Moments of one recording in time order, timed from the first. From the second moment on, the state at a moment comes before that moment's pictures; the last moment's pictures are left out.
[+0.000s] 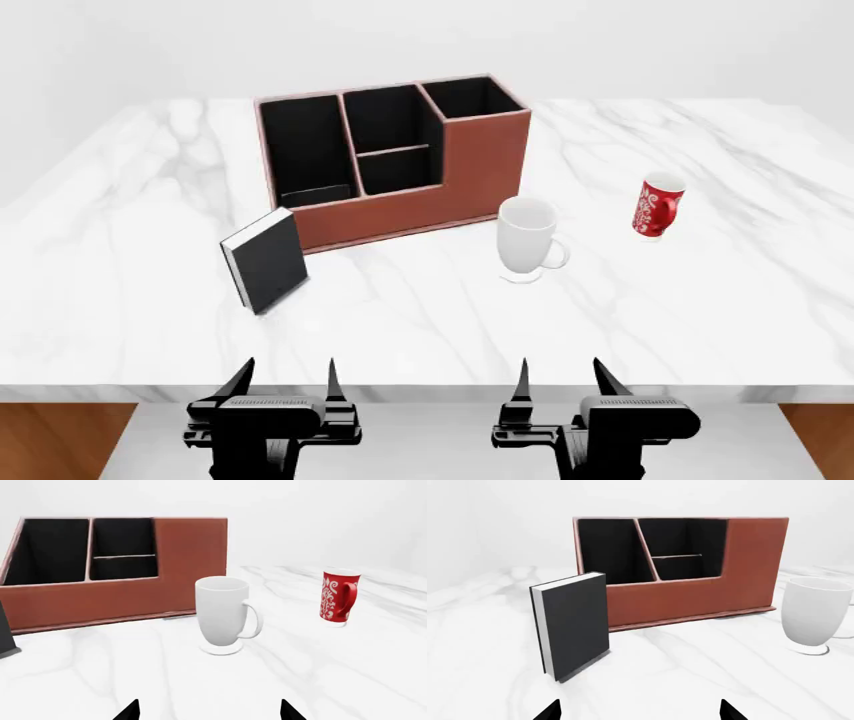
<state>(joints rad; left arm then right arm) 0.00 0.00 0.00 0.00 0.00 0.00 0.00 0.00 0.00 0.00 0.00 0.00 0.00 0.00</state>
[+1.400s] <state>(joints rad) -0.36 -0.17 0.07 0.47 -0.24 -0.78 -0.09 0.17 0.15 -0.08 -0.33 0.19 0.44 0.08</state>
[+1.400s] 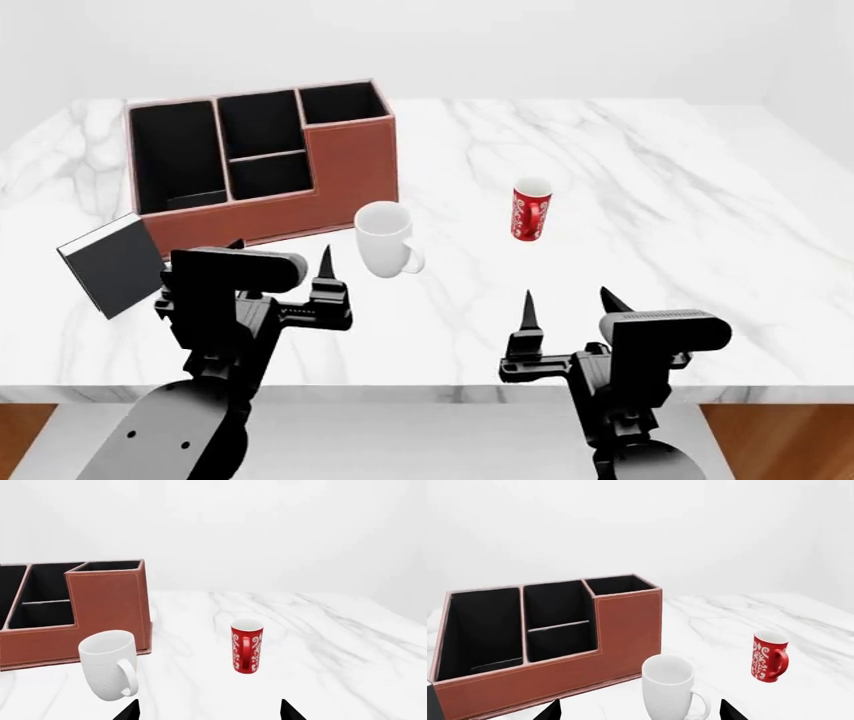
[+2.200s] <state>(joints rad) -0.42 -0.21 0.06 0.51 -0.28 -0.87 -0.10 0.19 0.18 -0.10 -0.31 0.21 0.43 0.10</state>
